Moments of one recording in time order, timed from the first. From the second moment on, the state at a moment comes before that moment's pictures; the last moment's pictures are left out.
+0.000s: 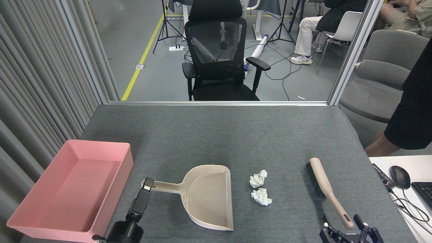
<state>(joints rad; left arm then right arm) 0.06 -0.08 0.07 -1.56 -0.45 -0.21 -0.18 0.16 -0.13 -0.22 -1.41 1.37 -0.27 -0.09</state>
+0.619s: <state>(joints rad) 0.06 -0.08 0.07 -1.55 -0.45 -0.22 -0.18 0.13 -0.14 -0.22 -1.36 1.37 -0.26 -0.09</state>
